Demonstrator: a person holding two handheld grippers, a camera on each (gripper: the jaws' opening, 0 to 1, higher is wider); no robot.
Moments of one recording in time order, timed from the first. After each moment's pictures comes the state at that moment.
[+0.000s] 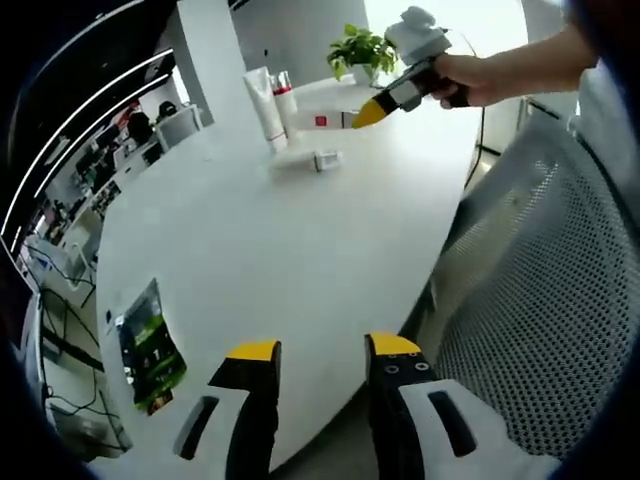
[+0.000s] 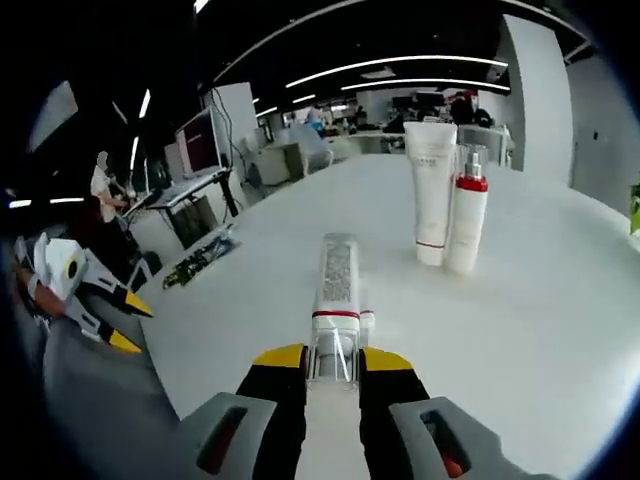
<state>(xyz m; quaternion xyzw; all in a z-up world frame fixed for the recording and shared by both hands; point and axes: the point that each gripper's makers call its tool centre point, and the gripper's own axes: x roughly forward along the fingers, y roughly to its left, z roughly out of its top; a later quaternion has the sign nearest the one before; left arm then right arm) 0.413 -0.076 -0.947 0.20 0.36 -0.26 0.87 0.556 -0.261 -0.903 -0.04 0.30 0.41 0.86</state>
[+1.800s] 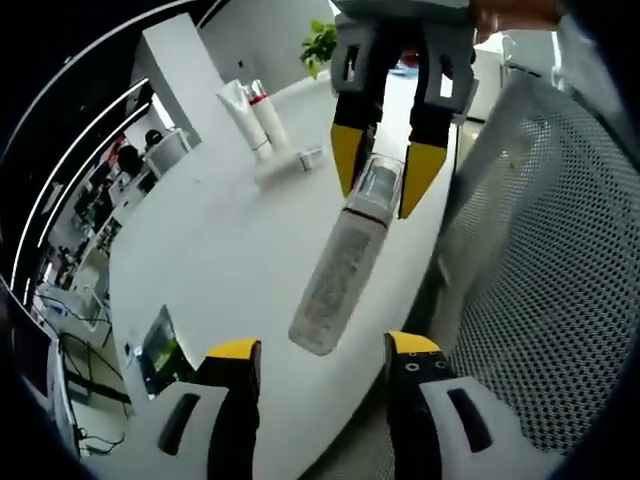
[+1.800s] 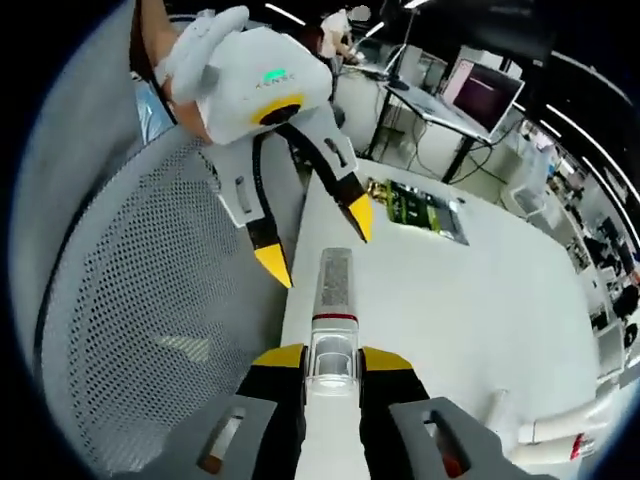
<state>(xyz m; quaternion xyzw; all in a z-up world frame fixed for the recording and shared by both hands) 0.409 -0.080 -0.948 0.29 0.33 -0.29 0.85 0.412 -0.142 -0.921 -0.44 0.20 0.68 0.56</state>
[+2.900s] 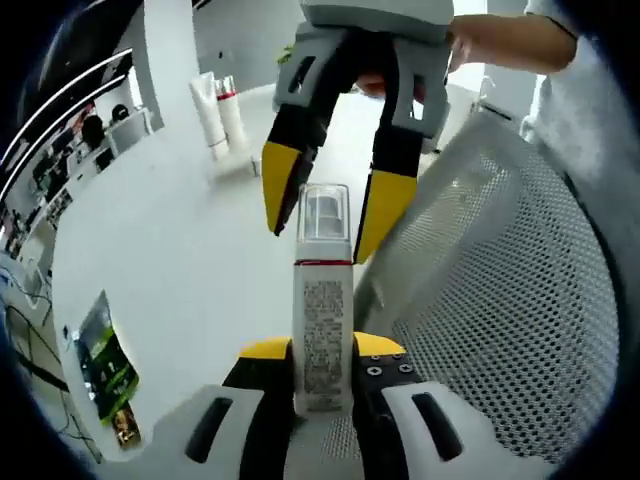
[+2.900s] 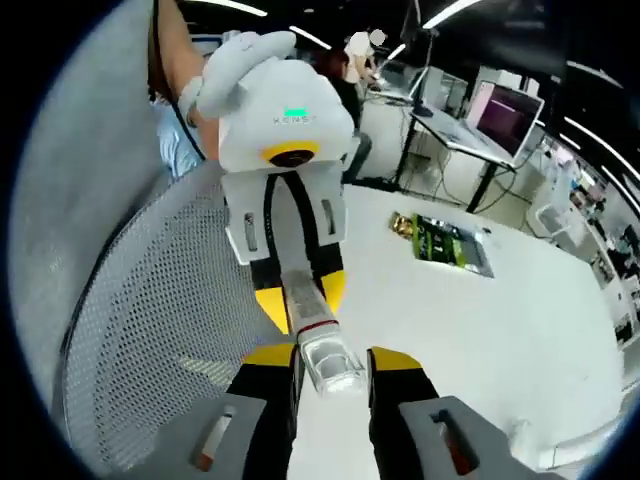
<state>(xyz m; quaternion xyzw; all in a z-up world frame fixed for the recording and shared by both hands) 0.381 -0.110 -0.944 0.13 0.37 -0.38 0.84 0.405 -0.124 -0.903 -0.31 0.23 0.73 0.57</state>
